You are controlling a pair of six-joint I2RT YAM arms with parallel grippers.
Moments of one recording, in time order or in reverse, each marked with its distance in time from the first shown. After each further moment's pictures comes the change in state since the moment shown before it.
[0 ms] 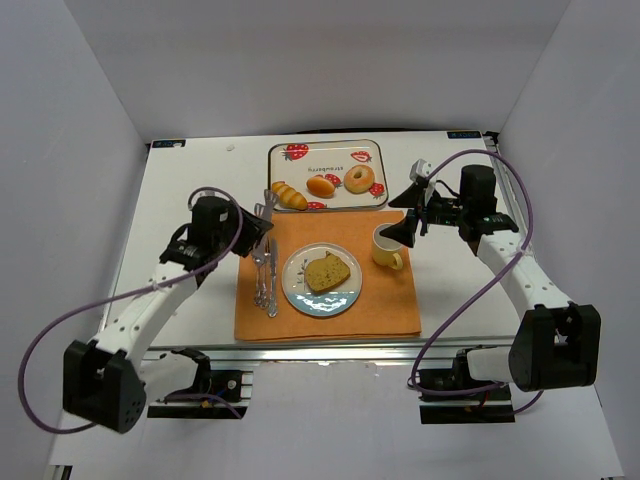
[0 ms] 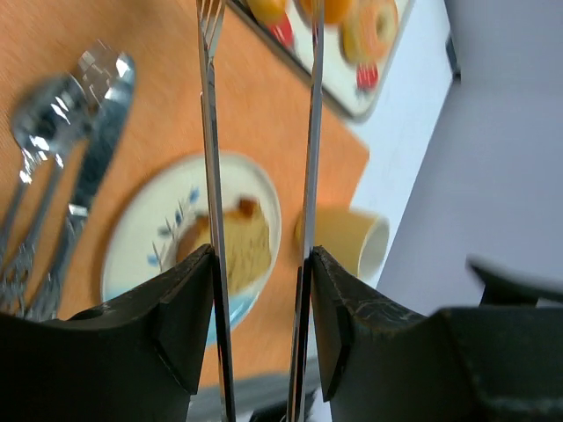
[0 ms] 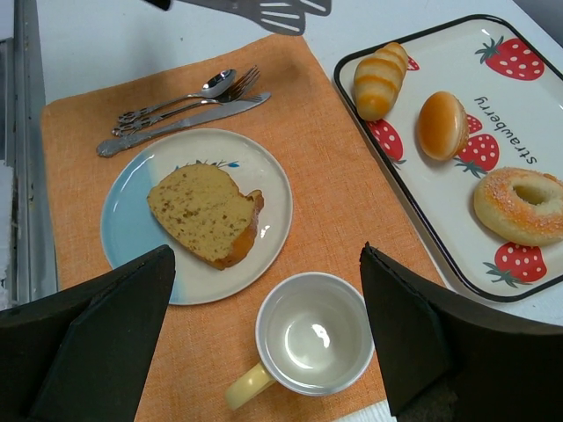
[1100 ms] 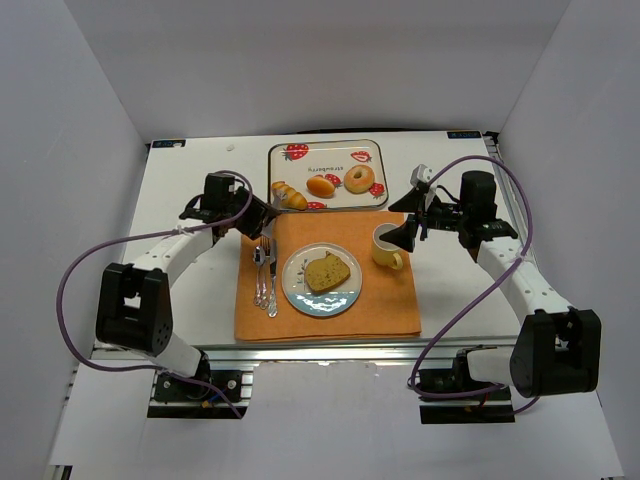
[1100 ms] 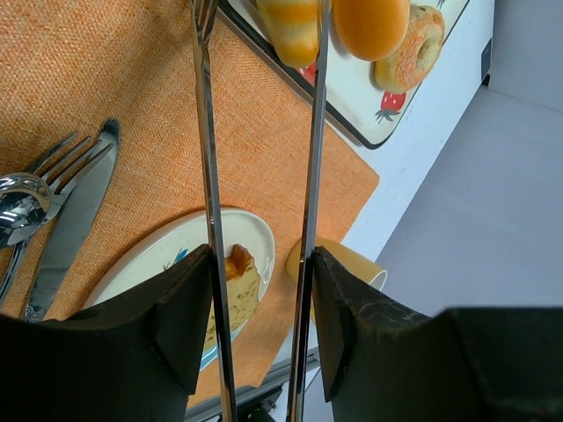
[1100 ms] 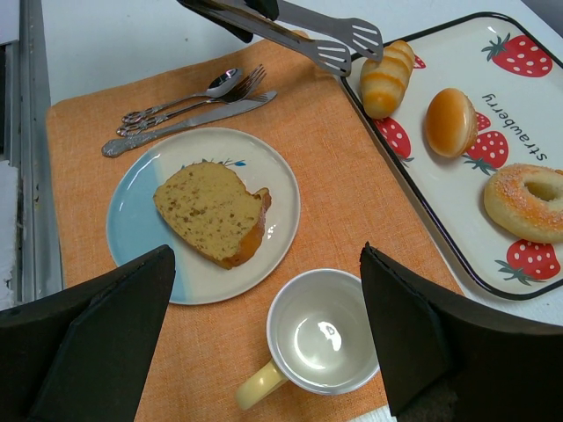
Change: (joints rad) left arm 0.135 0.442 0.192 0.091 0.203 -0.023; right arm 0.000 -0.031 -0.063 0.059 -0.006 0.033
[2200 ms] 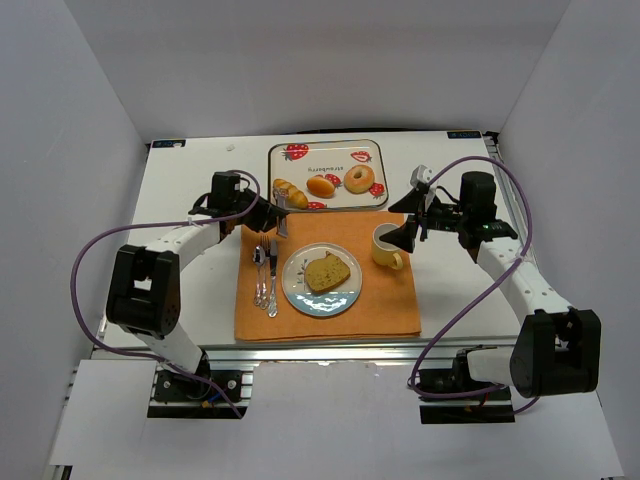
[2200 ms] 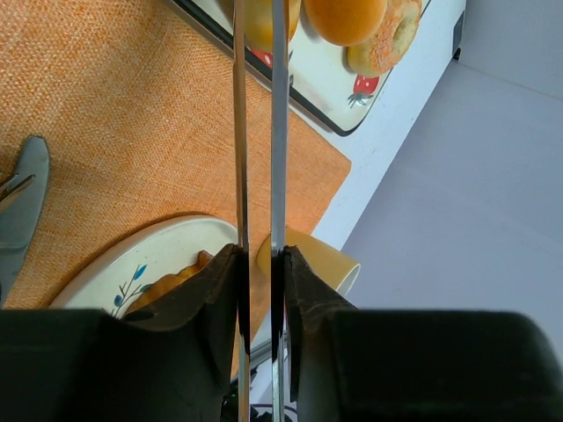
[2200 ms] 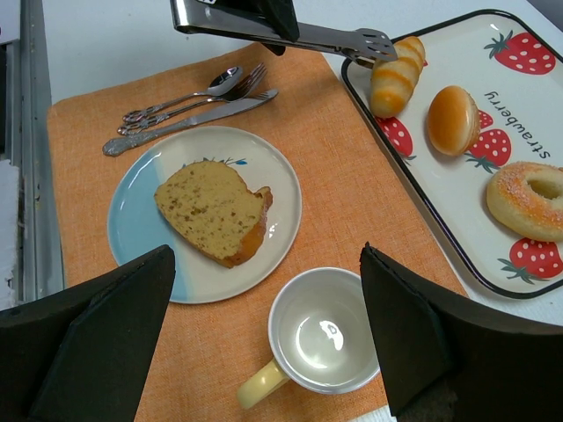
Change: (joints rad) left arm 0.000 0.120 0.015 0.143 0.114 -0.063; right arm 0.000 0.000 -0.005 0.000 0.000 0.000
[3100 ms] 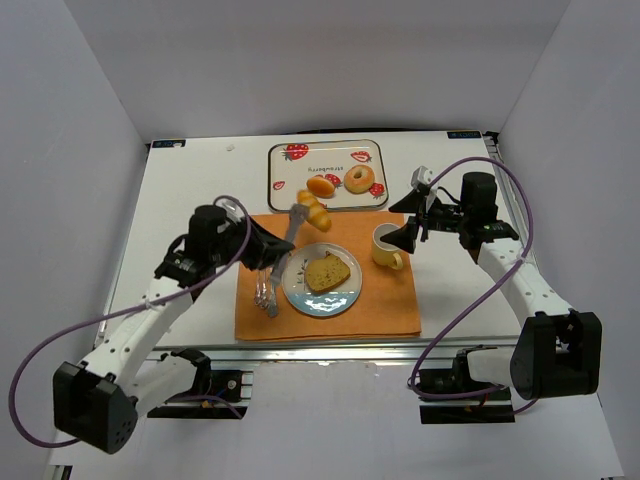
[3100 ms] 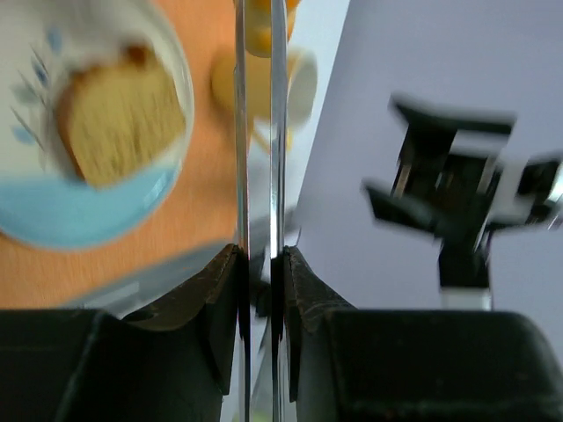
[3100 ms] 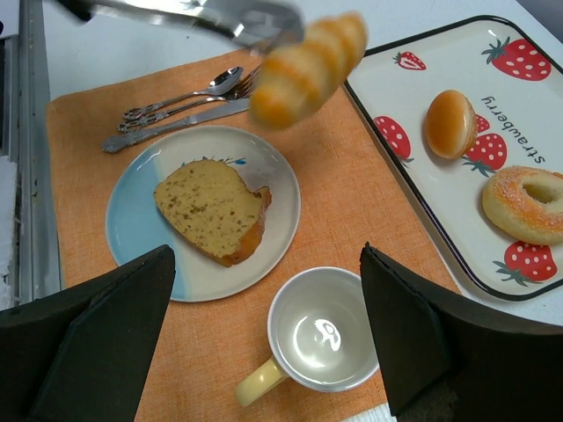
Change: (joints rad) left arm -0.112 -0.613 -0.227 -0.198 0.085 0.019; right arm -0.002 -0.011 -0.004 -0.009 -0.006 -0.021
